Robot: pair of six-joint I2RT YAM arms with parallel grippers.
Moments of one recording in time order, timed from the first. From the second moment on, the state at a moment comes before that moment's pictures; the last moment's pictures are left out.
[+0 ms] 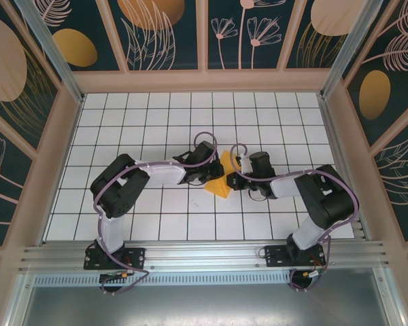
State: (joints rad) left arm -0.81 1.96 1.12 -0.01 0.17 -0.97; right arm 0.45 1.63 0.50 0.34 -0.49 0.39
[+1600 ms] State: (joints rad) left arm -0.81 1.87 1.01 0.07 0.24 -0.97; right arm 0.38 1.62 0.54 0.19 -0.57 0.47
